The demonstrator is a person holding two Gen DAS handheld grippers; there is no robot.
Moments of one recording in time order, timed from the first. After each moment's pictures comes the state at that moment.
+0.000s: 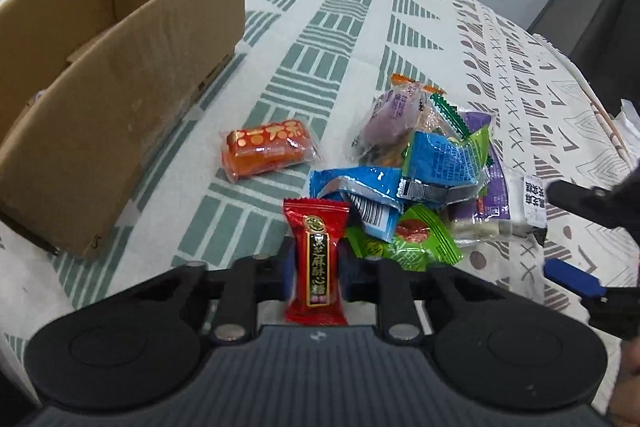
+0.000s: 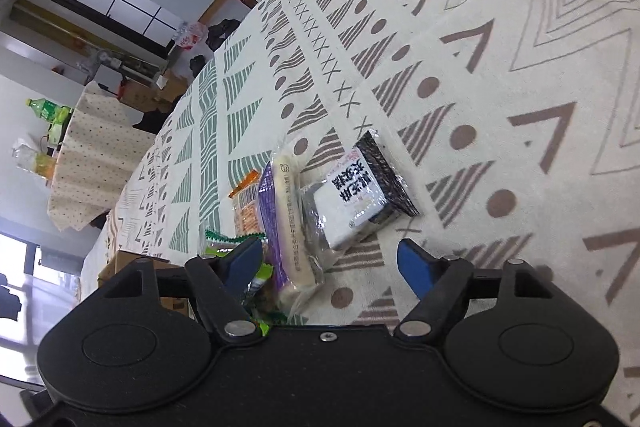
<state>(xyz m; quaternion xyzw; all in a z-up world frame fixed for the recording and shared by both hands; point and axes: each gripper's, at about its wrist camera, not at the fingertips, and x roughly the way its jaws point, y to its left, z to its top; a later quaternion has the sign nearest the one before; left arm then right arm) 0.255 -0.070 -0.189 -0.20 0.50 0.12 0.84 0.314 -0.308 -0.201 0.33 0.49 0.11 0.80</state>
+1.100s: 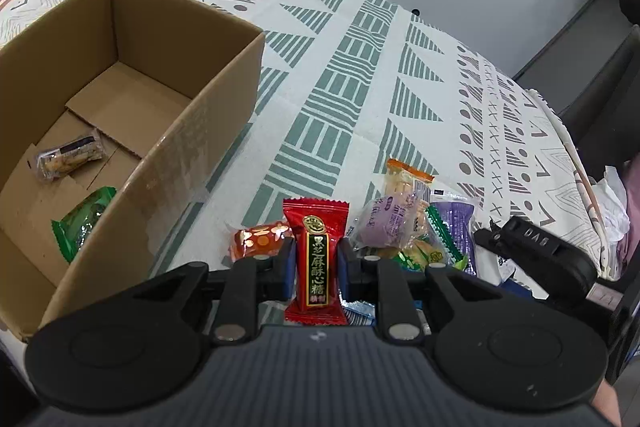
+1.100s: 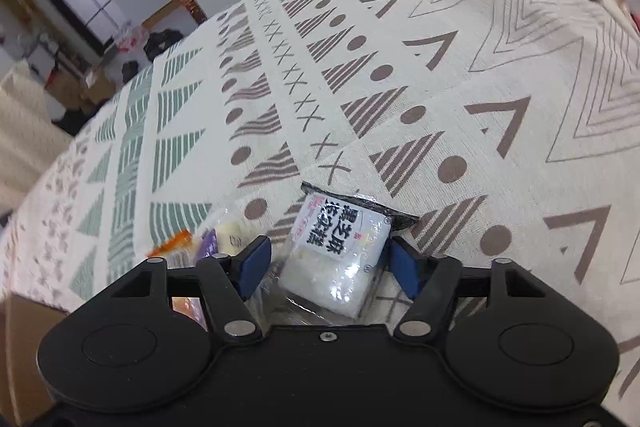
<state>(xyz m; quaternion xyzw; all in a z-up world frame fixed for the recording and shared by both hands) 0.288 -0.030 -0.157 -0.25 0.47 0.12 0.84 0.367 -0.258 -0.216 0.19 0.48 0.00 0.86</state>
